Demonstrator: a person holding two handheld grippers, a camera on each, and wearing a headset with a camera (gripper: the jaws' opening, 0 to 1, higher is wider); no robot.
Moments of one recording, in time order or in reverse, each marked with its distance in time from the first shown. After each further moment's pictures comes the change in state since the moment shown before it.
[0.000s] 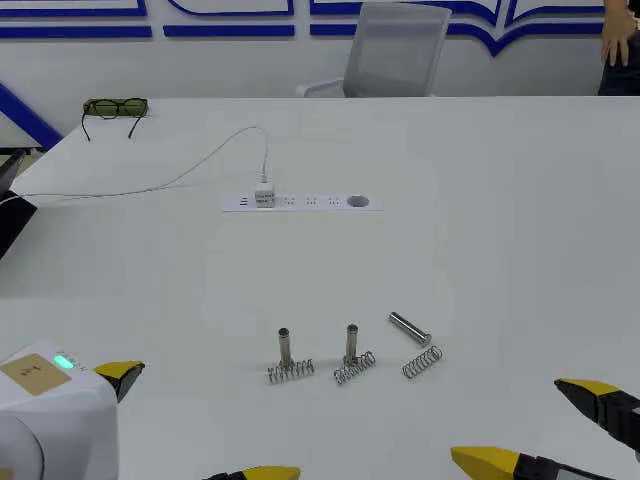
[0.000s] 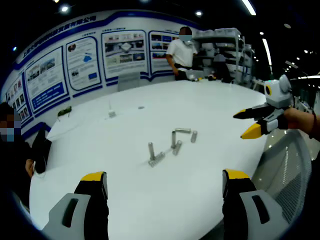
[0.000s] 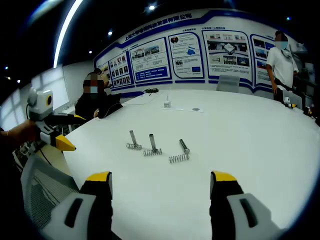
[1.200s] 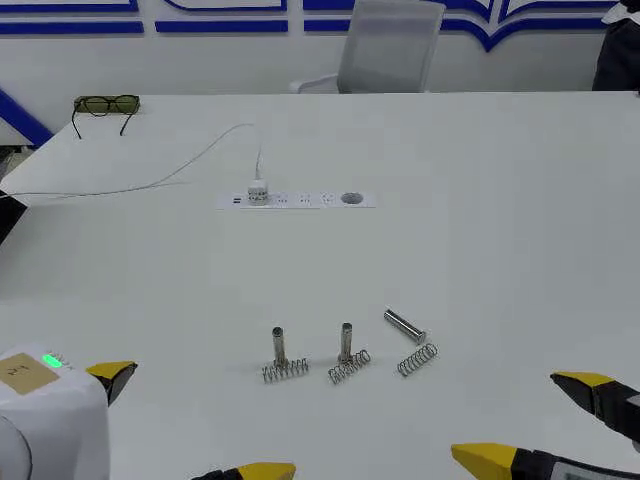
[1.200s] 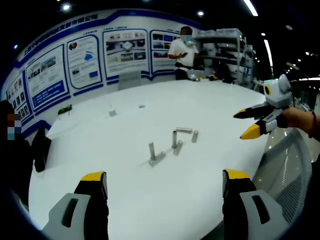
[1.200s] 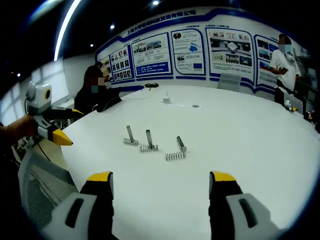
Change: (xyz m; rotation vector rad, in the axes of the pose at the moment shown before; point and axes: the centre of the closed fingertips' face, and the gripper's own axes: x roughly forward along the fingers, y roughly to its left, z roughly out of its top) left arm 0.004 0.002 -0.001 -0.010 0.010 0.002; right arm 0.006 -0.010 -0.001 -0.039 0.054 -0.007
